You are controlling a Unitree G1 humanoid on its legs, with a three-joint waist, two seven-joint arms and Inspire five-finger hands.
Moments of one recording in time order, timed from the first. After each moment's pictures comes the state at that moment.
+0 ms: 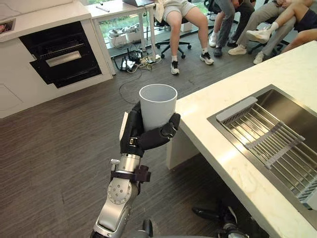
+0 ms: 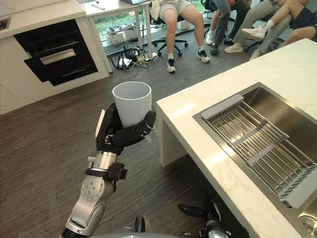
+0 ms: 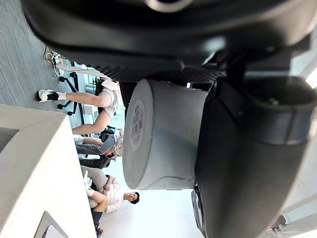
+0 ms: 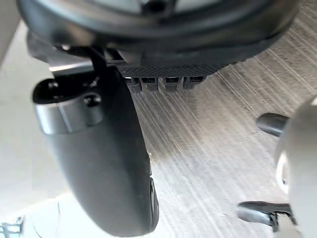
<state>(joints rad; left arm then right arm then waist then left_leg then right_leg) 0.11 0.14 -0.33 -0.34 -0.20 -0.23 0.16 0.16 -0.13 -0.04 0.87 0.14 -0.10 -0.04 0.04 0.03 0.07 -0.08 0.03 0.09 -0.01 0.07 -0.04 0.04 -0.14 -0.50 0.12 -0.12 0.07</state>
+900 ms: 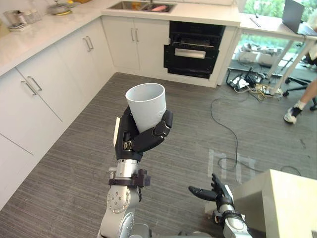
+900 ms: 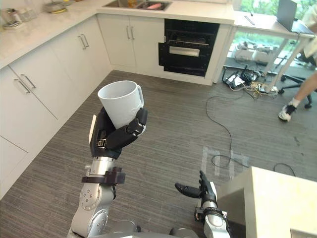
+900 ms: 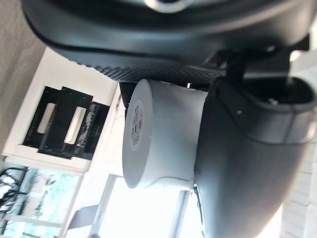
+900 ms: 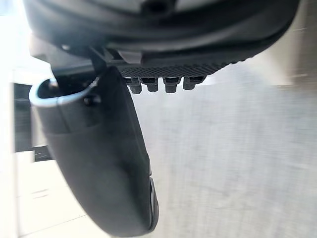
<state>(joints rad) 0.19 0.04 -0.30 -0.43 -0.24 -0.23 0.16 0.16 -0.11 -0.04 0.57 0.14 -0.14 -0.06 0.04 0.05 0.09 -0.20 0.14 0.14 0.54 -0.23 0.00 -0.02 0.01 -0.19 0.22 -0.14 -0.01</state>
